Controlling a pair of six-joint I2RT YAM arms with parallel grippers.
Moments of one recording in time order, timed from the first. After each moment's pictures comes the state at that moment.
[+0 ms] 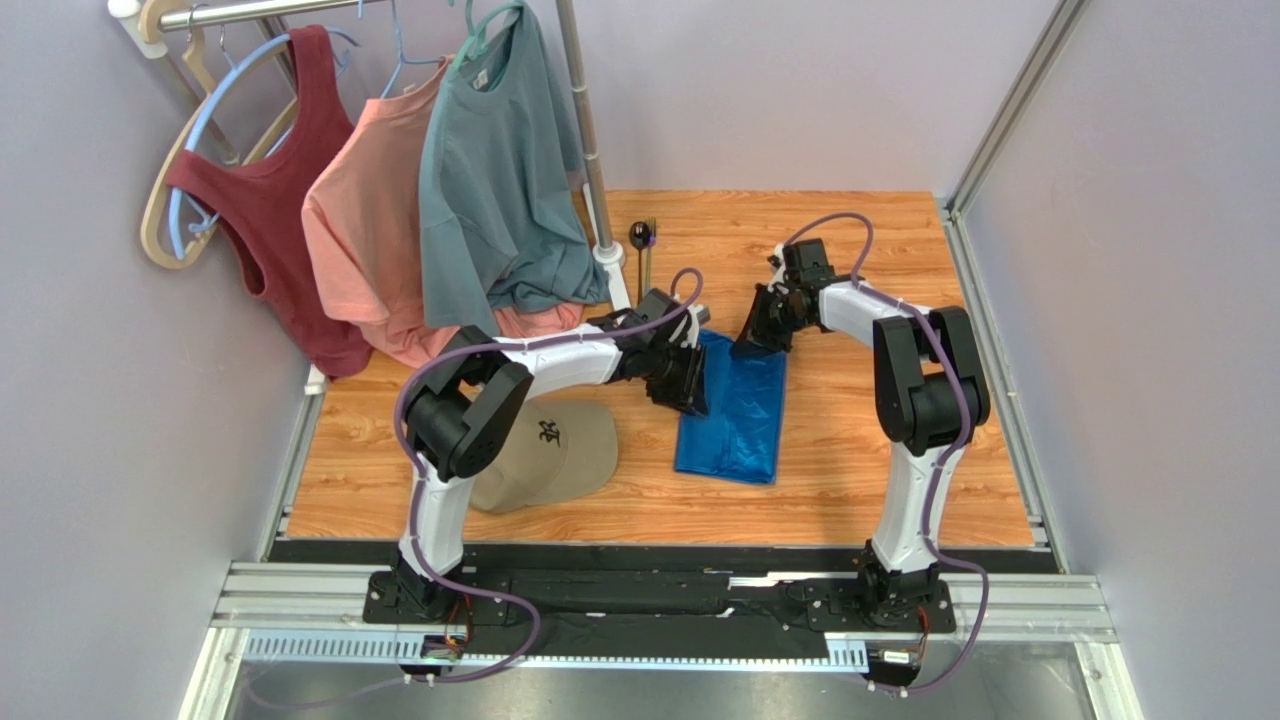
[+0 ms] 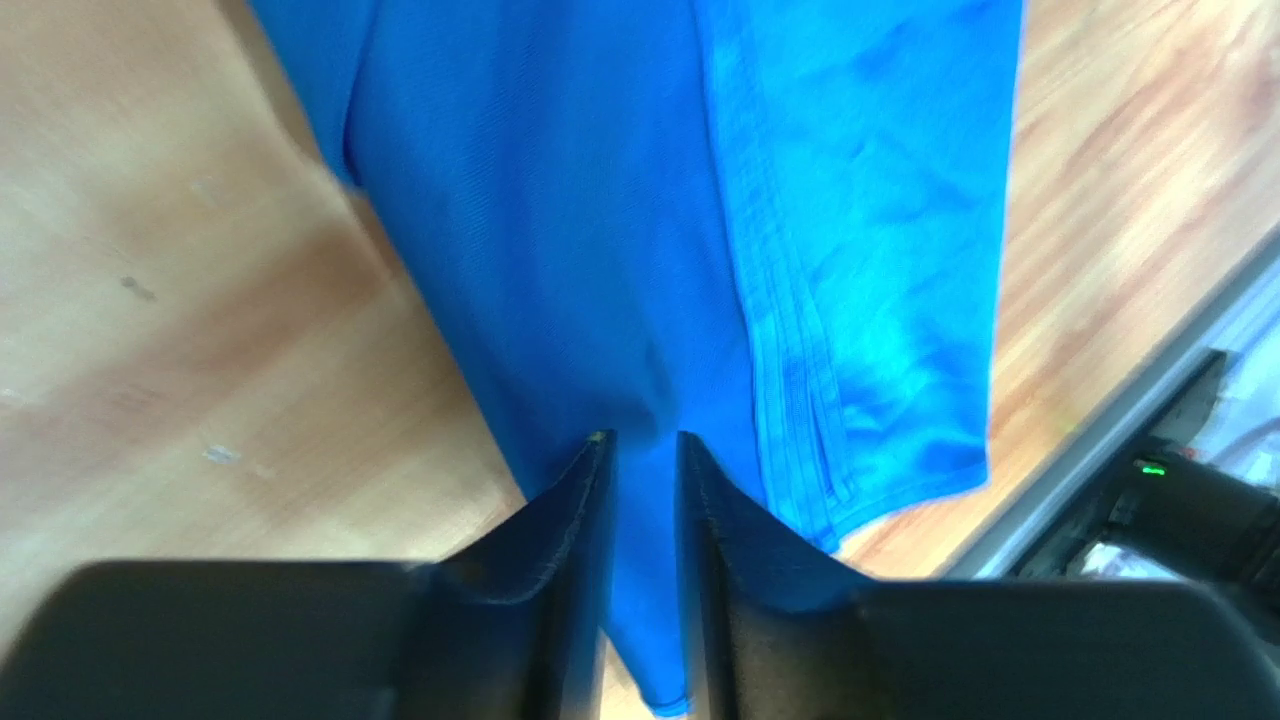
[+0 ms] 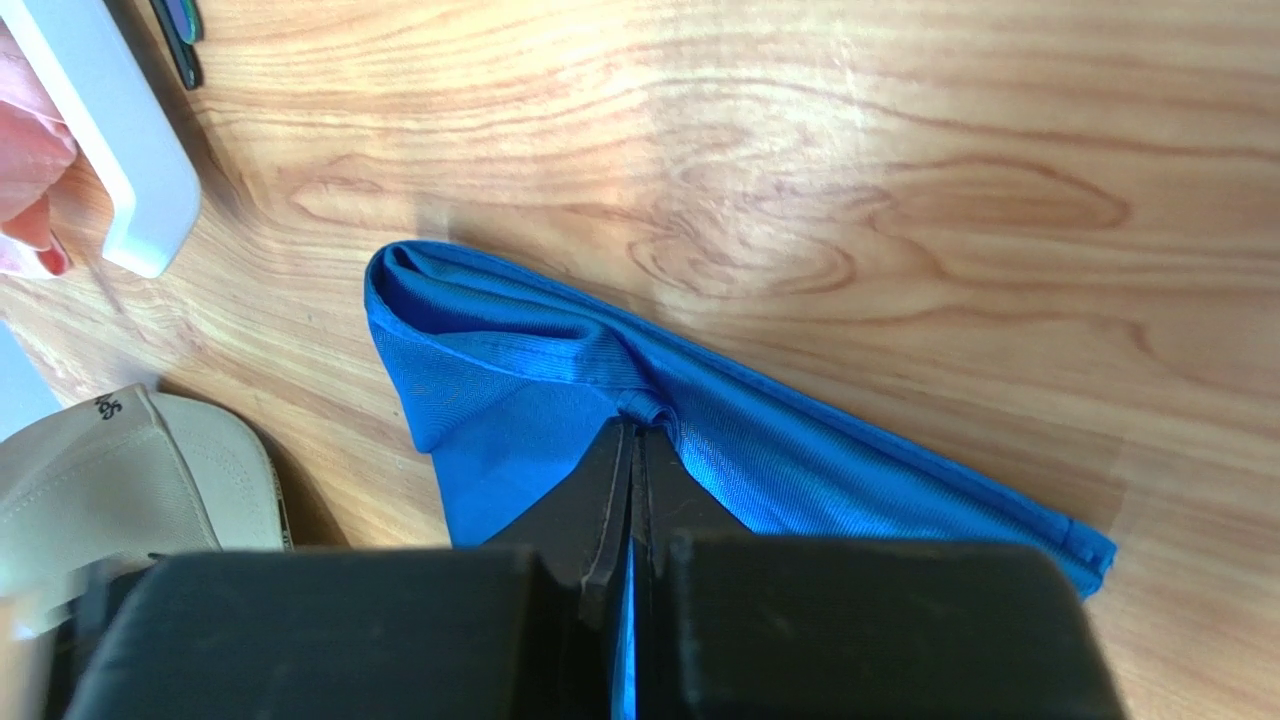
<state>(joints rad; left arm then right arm) -0.75 2.03 1.32 -0.25 0.38 -0.53 0.20 2.01 1.32 -0.38 -0.42 0.49</state>
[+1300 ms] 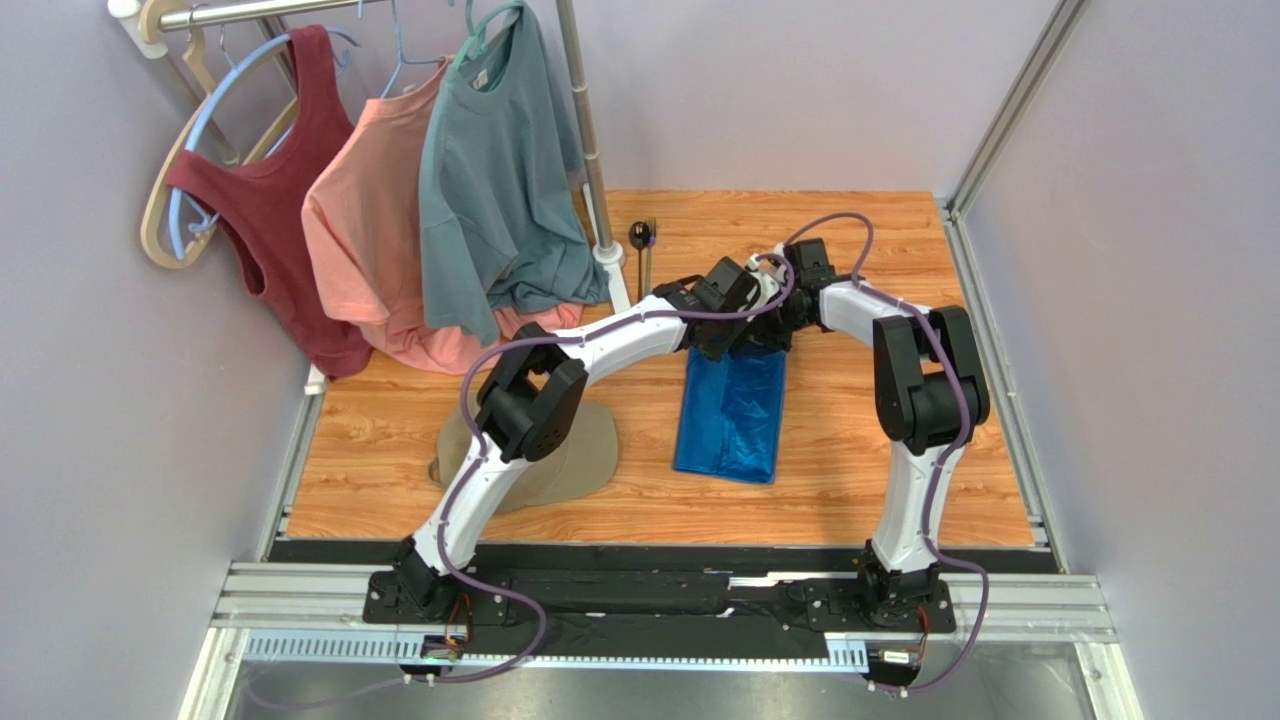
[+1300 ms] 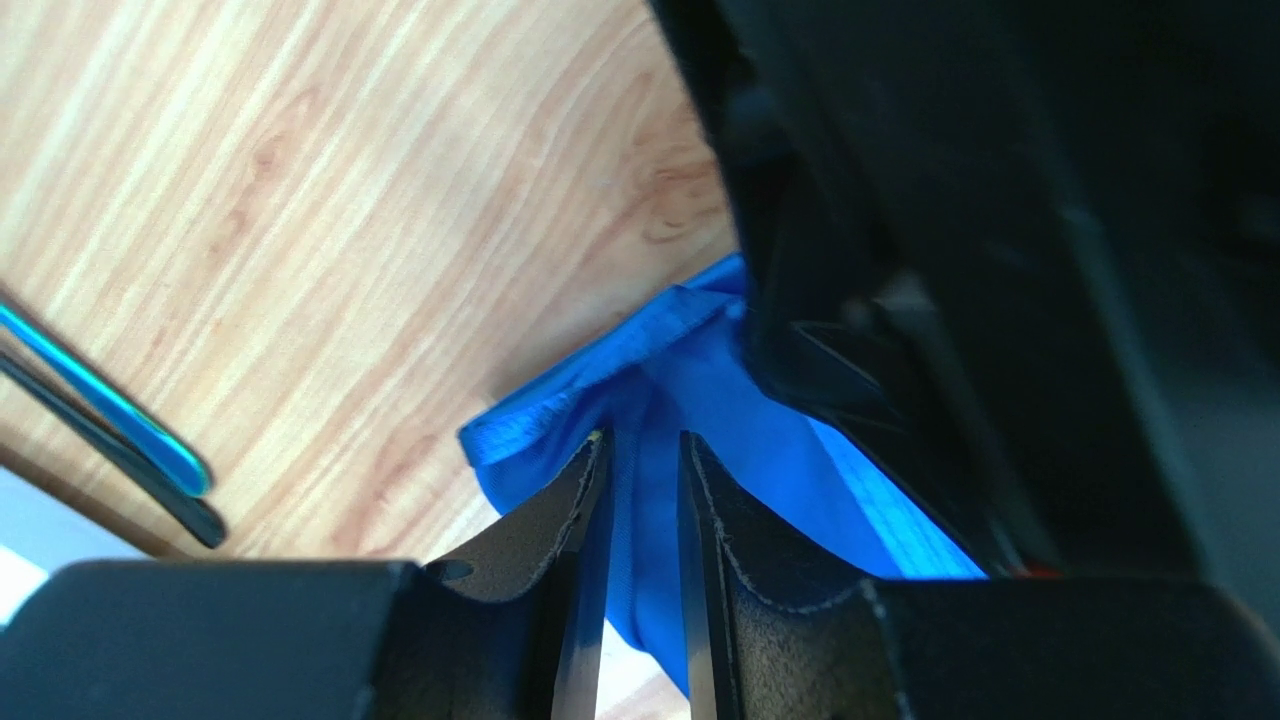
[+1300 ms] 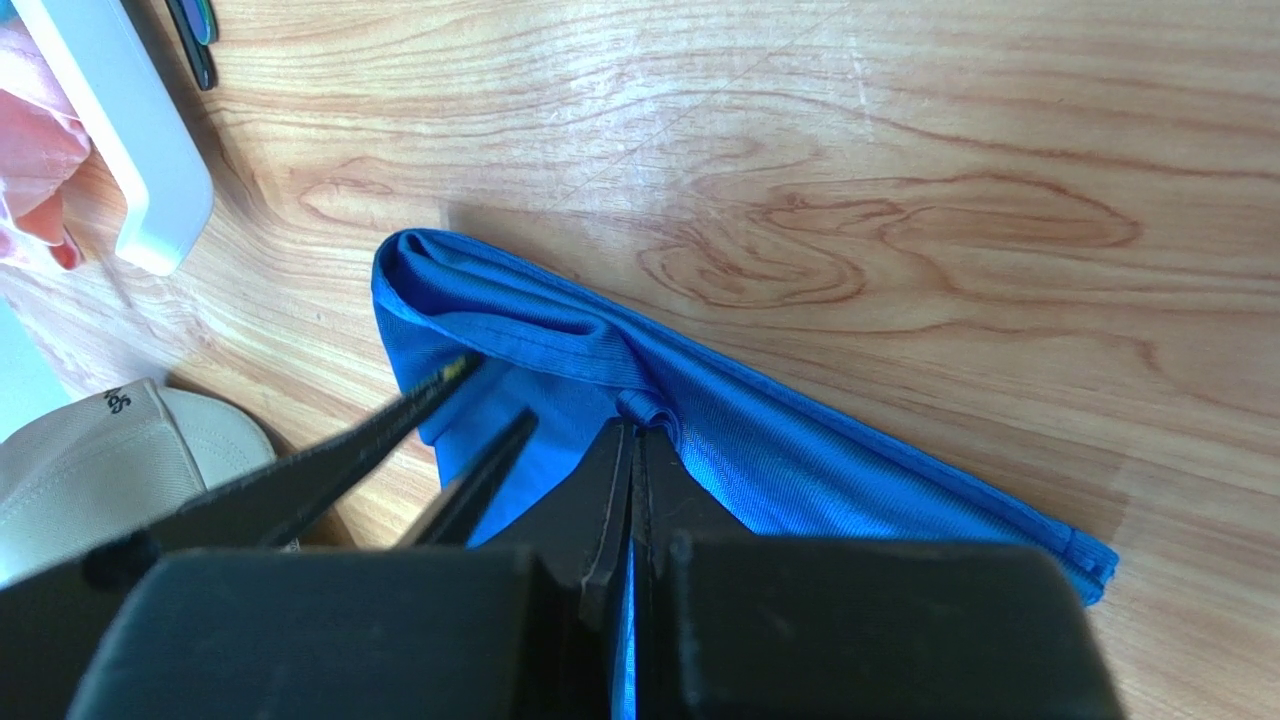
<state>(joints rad) -0.83 2.36 1.97 -0.52 -0.13 0.07 0.19 2.02 1.33 -0.38 -0.45 0.48</state>
